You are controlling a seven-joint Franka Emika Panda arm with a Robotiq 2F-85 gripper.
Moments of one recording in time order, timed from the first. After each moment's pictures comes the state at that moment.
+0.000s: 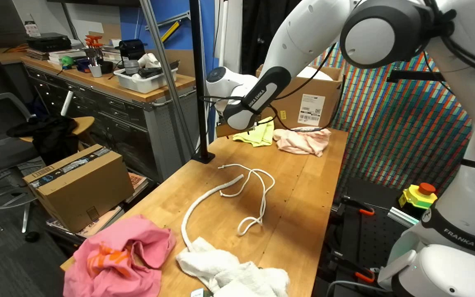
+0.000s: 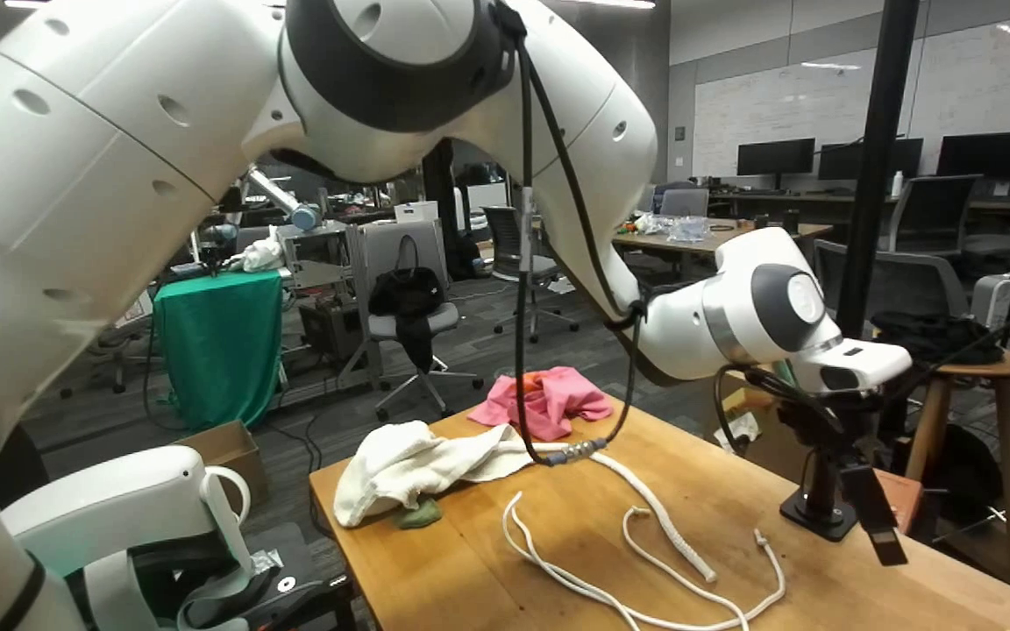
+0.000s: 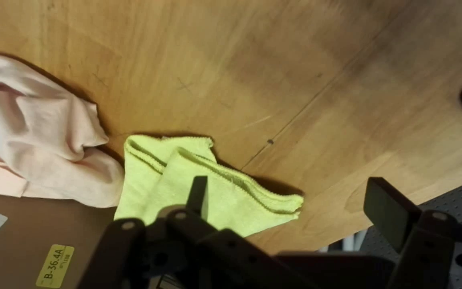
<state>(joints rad) 0.13 0.80 -0.34 -1.61 -0.43 2.43 1.17</state>
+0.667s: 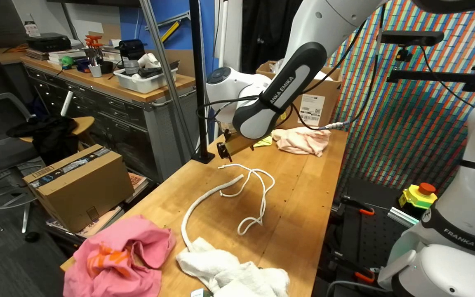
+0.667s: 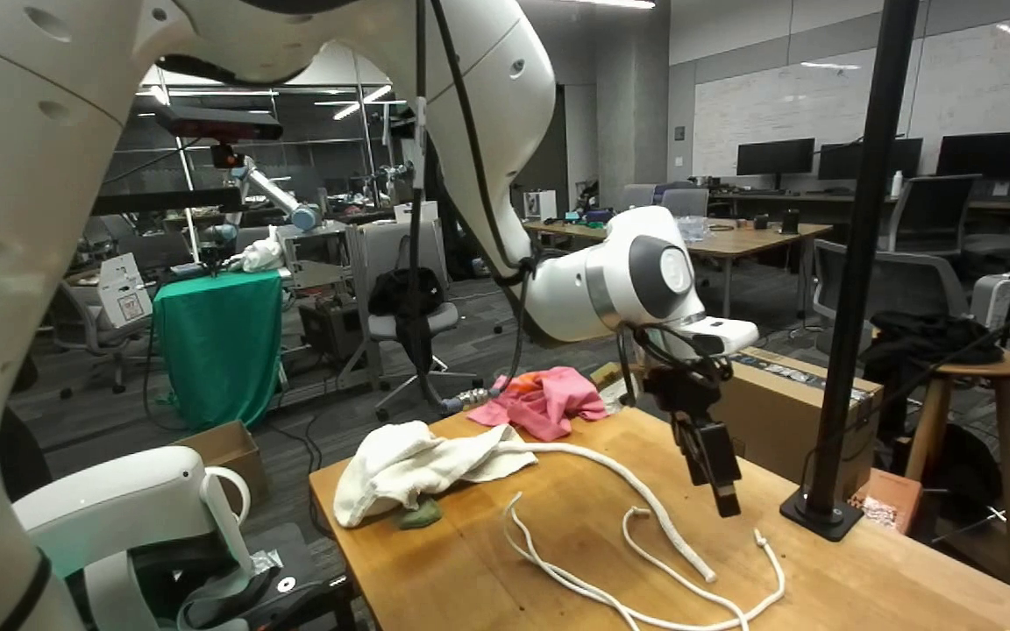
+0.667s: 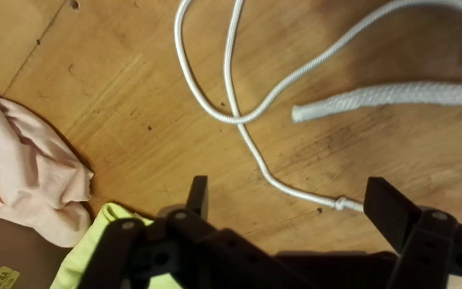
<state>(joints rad) 0.22 0.51 -0.22 -1.99 -0.46 2.43 0.97</state>
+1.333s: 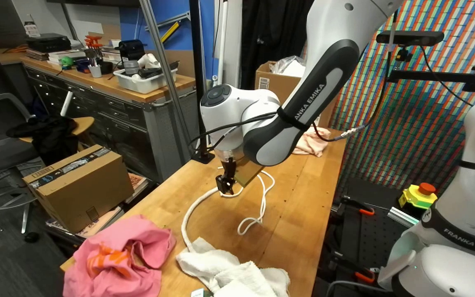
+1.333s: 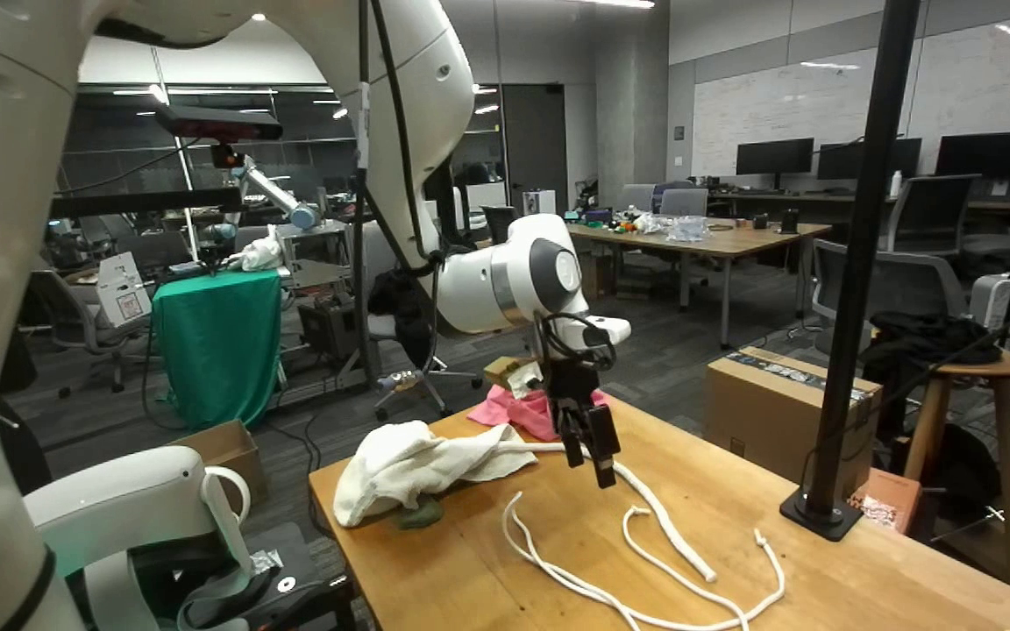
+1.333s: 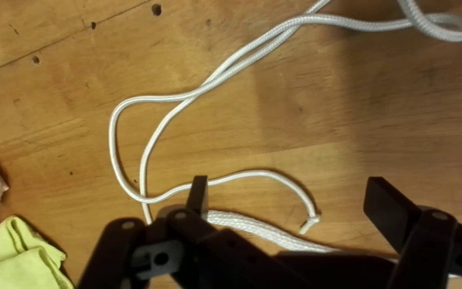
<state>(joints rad) 0.28 0.41 -0.06 -2.17 -0.48 2.43 0.86</state>
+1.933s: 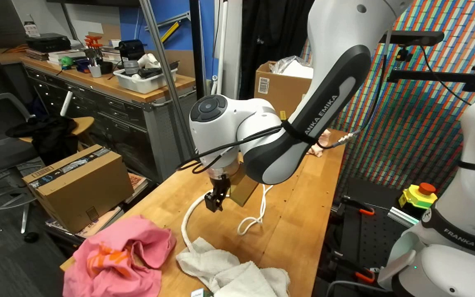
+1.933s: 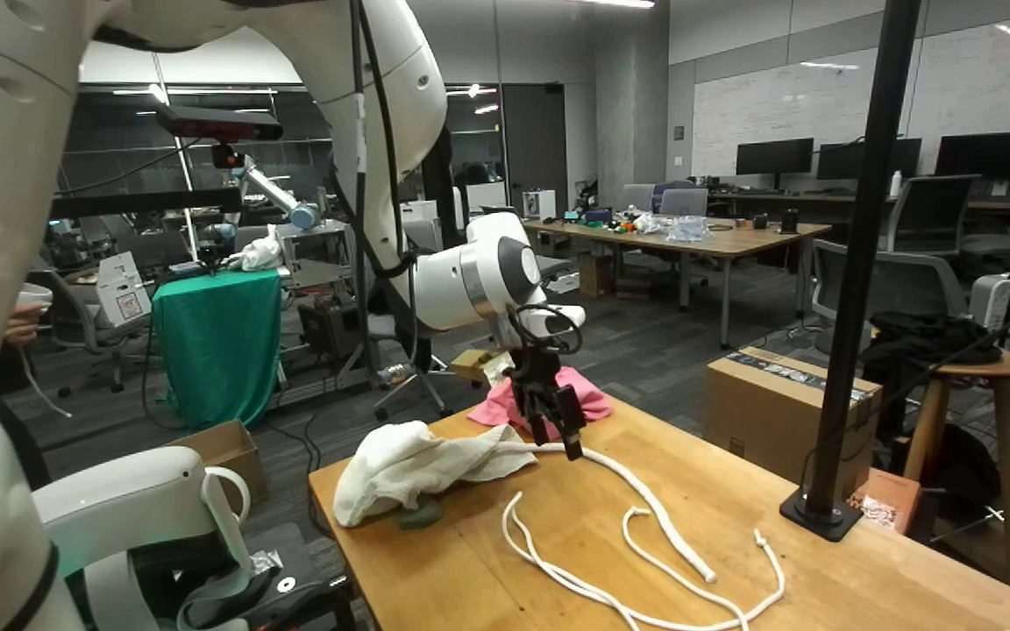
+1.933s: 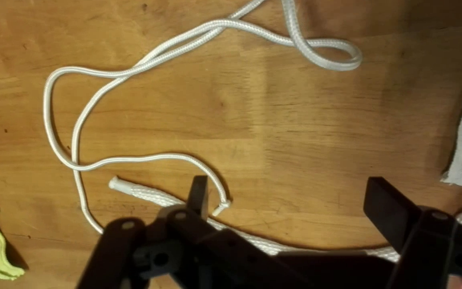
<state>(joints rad) 0.35 0.42 -0.02 -2.16 -0.54 2.48 0.85</state>
